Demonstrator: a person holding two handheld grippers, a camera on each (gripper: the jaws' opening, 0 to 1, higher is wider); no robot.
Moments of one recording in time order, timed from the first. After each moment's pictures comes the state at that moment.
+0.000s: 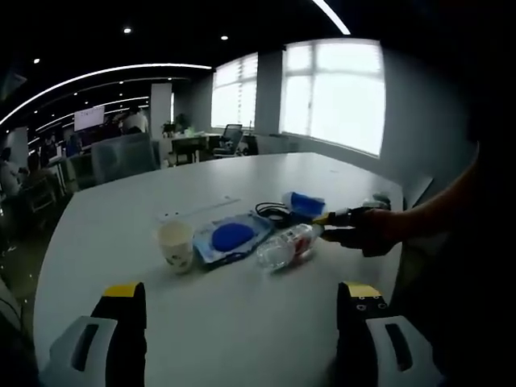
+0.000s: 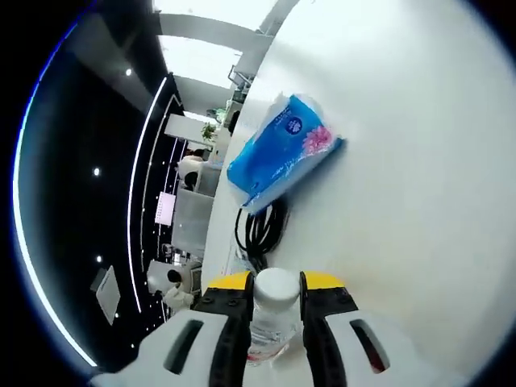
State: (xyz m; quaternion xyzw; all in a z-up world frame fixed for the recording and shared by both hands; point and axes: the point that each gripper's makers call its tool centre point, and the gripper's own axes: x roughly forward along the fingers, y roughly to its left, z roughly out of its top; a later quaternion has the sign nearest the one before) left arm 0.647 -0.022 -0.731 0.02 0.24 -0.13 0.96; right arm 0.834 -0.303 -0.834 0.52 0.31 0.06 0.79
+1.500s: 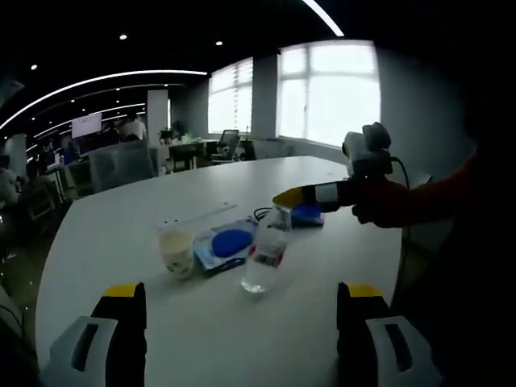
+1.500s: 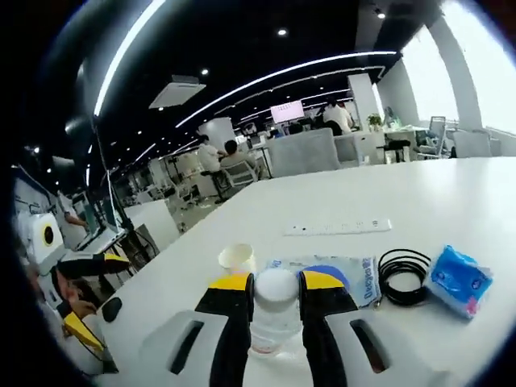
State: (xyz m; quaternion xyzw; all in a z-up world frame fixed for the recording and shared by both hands) left arm 0.648 -0.035 -0.714 0.03 0.23 -0.14 0.96; right arm 0.792 -0.140 -0.714 0.00 0.19 0.41 0.89
